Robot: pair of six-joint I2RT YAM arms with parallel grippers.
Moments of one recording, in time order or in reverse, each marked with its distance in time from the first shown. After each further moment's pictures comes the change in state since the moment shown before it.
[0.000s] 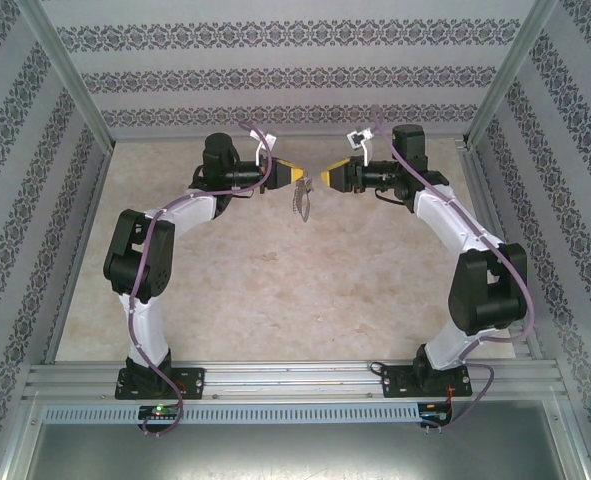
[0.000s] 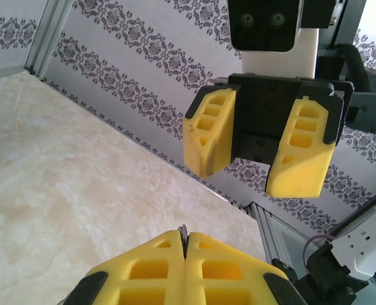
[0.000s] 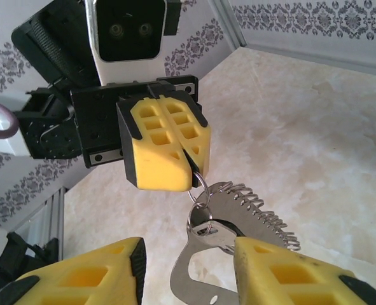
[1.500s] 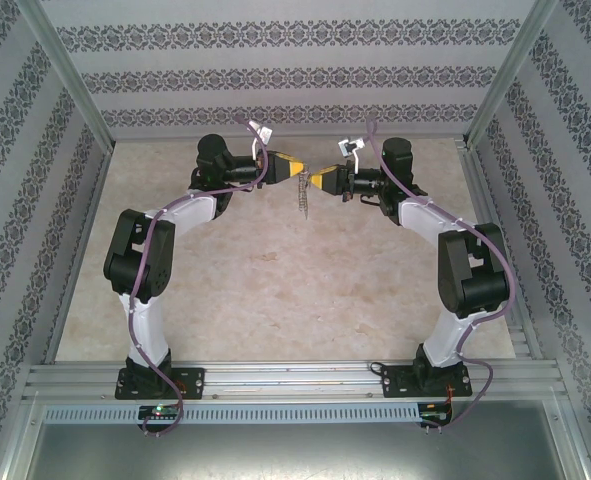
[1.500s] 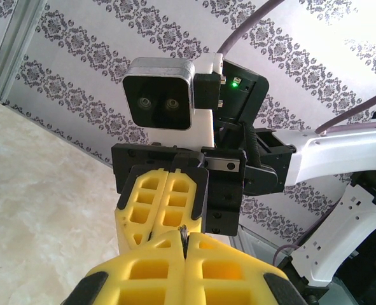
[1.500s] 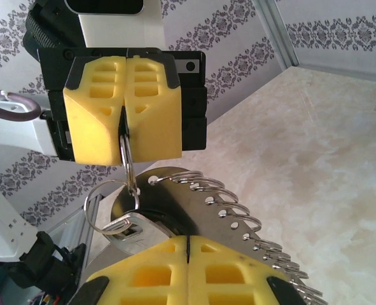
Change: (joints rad) left arm 0.000 0.001 -0.004 0.258 0.049 -0.241; right arm 0.026 0.134 -0.136 0.564 -0.157 0.259
